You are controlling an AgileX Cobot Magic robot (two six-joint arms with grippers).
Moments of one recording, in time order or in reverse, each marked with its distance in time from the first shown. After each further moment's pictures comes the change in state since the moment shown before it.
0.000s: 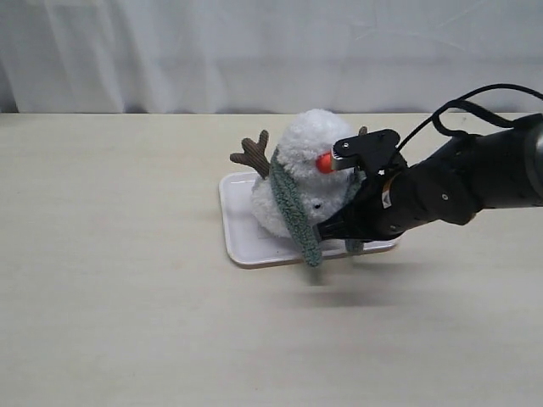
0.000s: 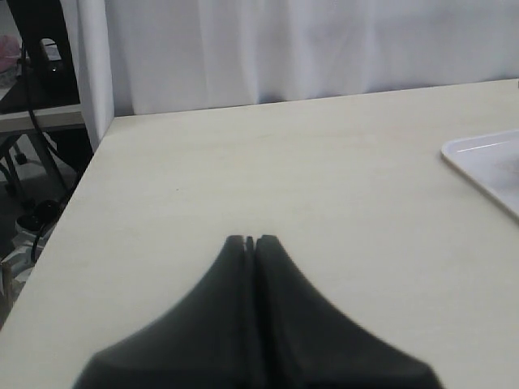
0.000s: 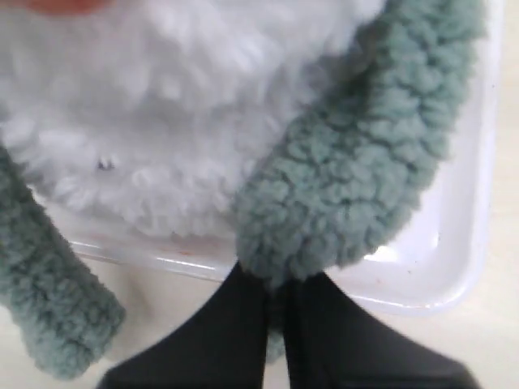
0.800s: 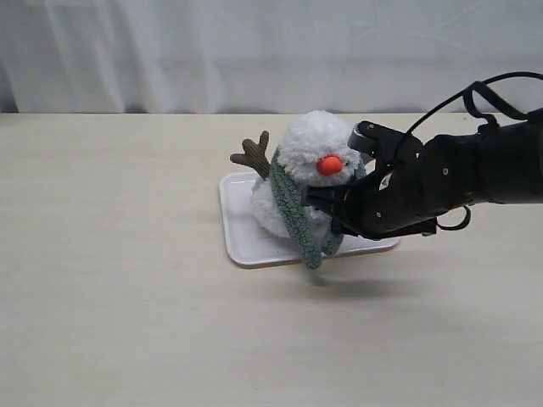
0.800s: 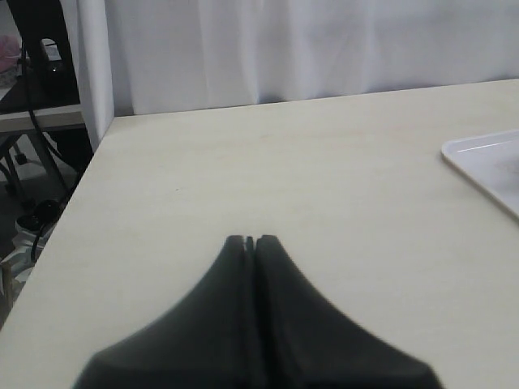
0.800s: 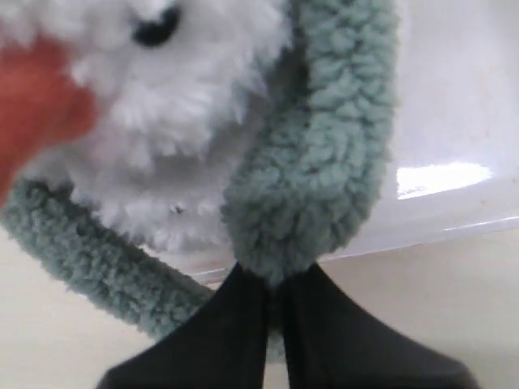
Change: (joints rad) left arm 0.000 0.000 0.000 0.000 0.000 0.000; right arm 0.000 -0.032 0.000 0.509 0.014 0.000
